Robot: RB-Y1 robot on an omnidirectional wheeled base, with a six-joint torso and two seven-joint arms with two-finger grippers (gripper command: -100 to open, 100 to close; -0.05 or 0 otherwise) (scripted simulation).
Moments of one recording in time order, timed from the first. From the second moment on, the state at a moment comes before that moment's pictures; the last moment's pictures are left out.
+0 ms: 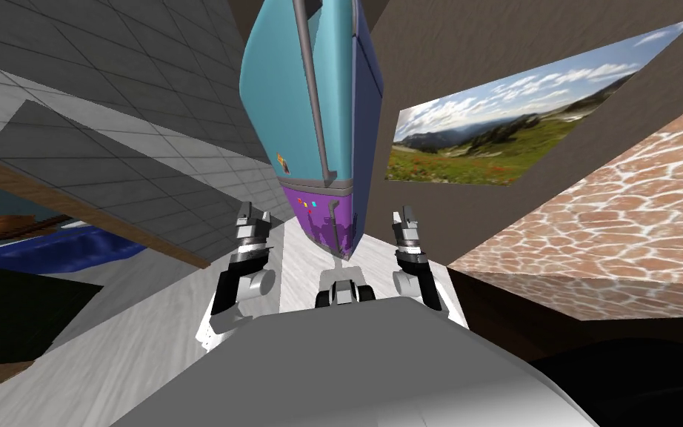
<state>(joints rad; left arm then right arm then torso) 0.27 0.16 0.15 -2.28 0.18 -0.22 -0.12 0.48 0.01 -0.03 -2.24 0.07 -0.52 0.05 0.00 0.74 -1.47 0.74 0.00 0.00</state>
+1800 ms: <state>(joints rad) -0.04 0.16 0.33 -2.28 0.30 0.25 -0.21 0.48 0.01 -0.03 -2.24 0.07 -0.52 0.05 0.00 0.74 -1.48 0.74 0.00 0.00</state>
